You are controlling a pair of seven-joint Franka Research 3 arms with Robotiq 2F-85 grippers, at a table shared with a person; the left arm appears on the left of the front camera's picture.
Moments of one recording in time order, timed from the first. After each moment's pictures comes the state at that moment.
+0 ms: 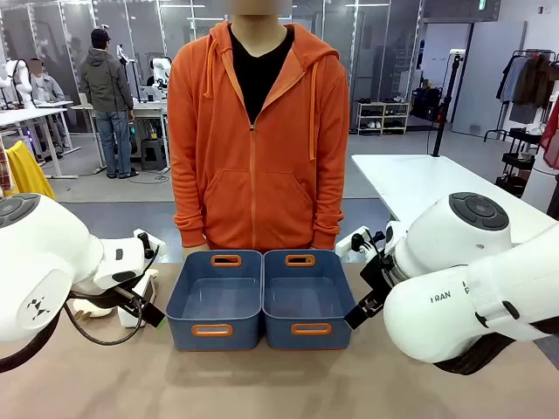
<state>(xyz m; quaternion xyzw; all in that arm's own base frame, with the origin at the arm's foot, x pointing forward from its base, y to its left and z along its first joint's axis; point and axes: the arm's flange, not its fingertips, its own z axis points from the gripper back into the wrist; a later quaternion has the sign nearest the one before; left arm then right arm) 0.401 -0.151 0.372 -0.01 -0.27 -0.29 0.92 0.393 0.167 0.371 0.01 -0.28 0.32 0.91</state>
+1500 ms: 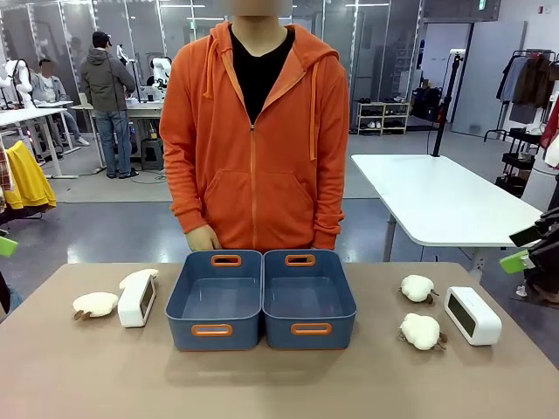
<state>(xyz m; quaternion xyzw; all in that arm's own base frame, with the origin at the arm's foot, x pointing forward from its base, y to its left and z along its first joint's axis) 0.319 0.058 0.550 -0.21 -0.34 -0.34 0.85 0.312 -0.065 0.534 0.16 -0.34 0.41 0.83</state>
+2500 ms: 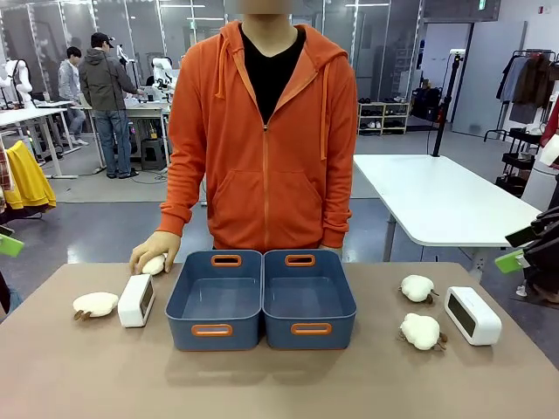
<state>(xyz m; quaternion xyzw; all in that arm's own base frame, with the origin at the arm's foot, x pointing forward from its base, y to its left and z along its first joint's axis) 0.319 0.046 0.554 -0.20 -0.34 -0.35 0.85 0.313 -0.060 0.534 0.17 -0.34 0.40 0.83</state>
